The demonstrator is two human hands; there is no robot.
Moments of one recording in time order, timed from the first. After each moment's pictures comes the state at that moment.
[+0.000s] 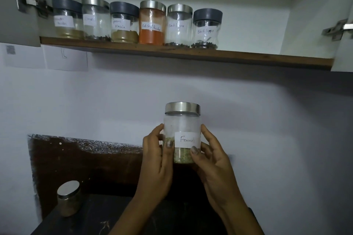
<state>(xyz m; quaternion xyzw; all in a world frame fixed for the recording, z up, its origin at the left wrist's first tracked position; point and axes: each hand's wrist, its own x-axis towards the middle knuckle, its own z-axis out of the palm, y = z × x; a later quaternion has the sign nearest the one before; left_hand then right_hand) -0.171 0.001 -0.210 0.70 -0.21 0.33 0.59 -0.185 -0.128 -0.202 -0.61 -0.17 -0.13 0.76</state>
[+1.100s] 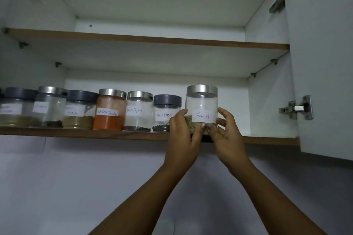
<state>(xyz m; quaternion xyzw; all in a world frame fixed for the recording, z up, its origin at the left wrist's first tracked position) -0.026 -0.151 0.003 0.64 -0.33 0.52 0.46 -0.059 -0.261 0.013 -0.68 -0.22 -0.45 0.54</state>
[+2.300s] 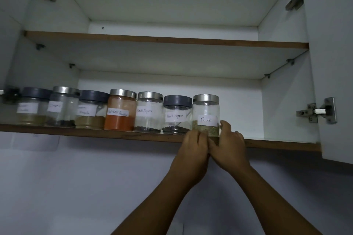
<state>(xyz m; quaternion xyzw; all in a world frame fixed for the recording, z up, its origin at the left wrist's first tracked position) -0.006 -0.139 -0.020 0.76 -0.34 0.53 0.16 -0.022 -0.252 0.007 -0.84 -0.05 -0.48 0.24</state>
